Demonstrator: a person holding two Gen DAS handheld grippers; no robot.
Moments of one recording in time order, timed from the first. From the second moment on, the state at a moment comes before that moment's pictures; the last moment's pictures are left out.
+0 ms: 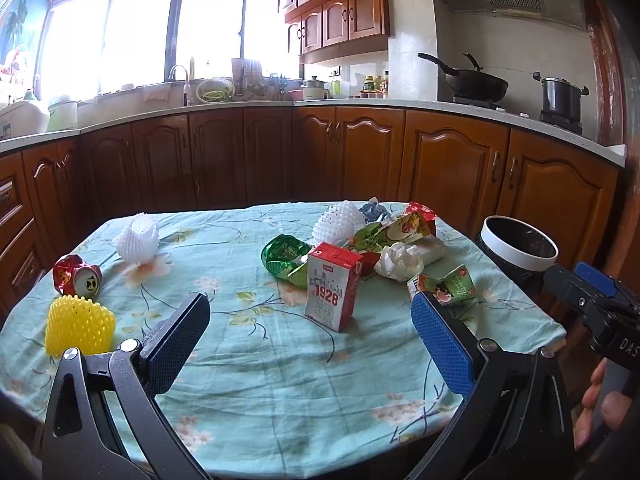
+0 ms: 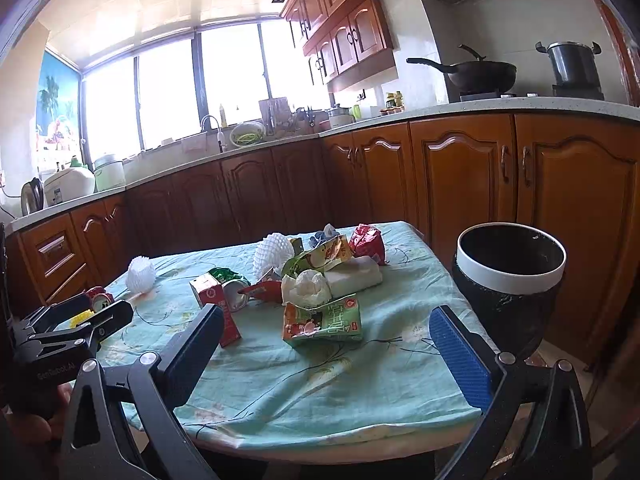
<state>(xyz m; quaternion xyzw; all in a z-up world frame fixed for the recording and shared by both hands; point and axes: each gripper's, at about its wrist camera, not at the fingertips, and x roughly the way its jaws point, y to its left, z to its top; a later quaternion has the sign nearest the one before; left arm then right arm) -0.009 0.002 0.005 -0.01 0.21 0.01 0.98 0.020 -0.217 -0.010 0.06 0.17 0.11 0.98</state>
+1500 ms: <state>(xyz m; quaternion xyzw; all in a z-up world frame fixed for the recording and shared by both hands) 0.001 0.005 -0.001 -0.02 0.23 0.01 0.97 0.034 -0.218 -0.018 0.07 0.19 0.12 0.97</state>
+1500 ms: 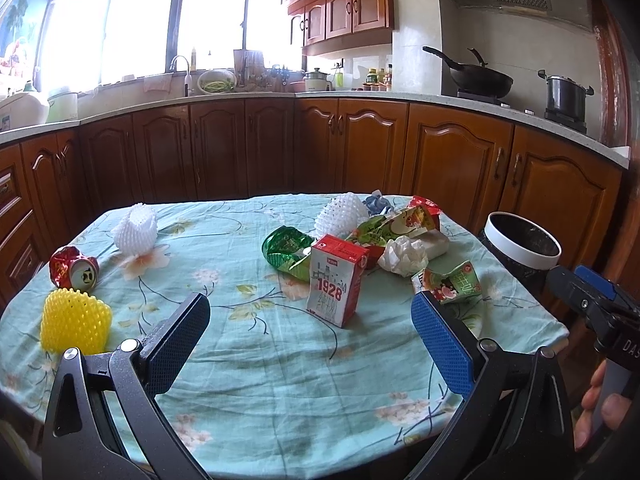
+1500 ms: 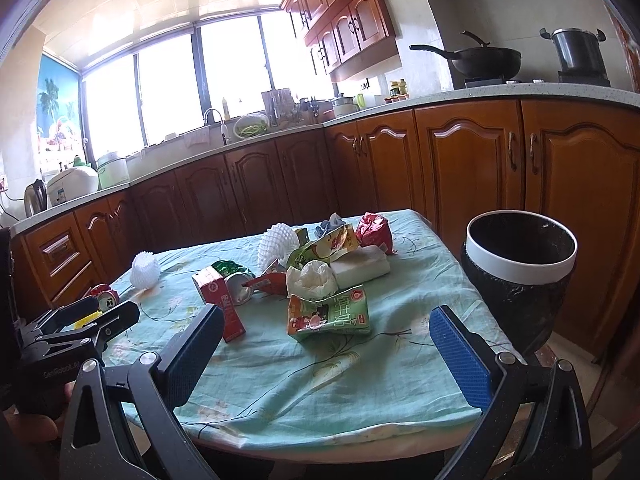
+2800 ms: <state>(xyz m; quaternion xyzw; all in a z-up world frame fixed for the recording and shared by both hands) 0.153 0.011 -0.056 -0.01 0.39 -0.07 0.92 0.183 -0.151 -0.075 -0.29 0.35 0.34 0.82</state>
